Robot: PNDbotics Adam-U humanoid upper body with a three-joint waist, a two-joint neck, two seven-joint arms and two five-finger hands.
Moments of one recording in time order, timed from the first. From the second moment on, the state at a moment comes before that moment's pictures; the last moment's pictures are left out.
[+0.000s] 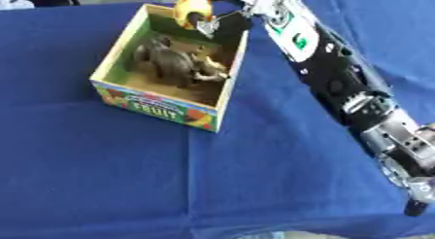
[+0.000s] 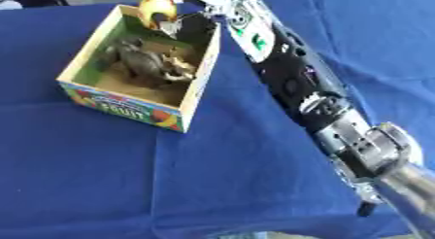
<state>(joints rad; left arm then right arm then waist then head) -0.29 0.19 0.09 -1.98 -0.03 0.10 -0.14 -0.99 -0.35 0.23 -1.01 0.57 -0.37 0.30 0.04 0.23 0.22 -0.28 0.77</state>
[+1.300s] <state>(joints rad) -0.29 0.18 0.09 -1.98 -0.03 0.10 -0.14 -0.98 -0.33 0.22 -0.97 0.63 -0.38 0.33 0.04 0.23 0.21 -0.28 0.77</state>
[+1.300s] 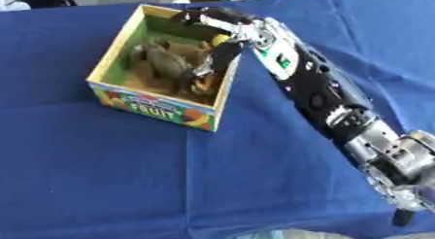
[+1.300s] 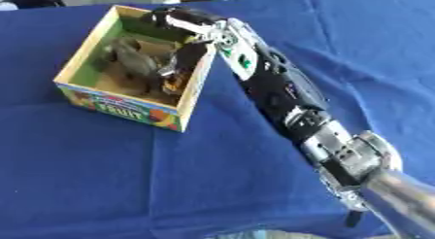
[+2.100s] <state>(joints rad) -0.28 0.19 0.10 -1.98 -0.03 0.11 -0.12 -0.85 -0.55 0.18 -1.32 0.12 -0.23 0.21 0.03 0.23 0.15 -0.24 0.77</state>
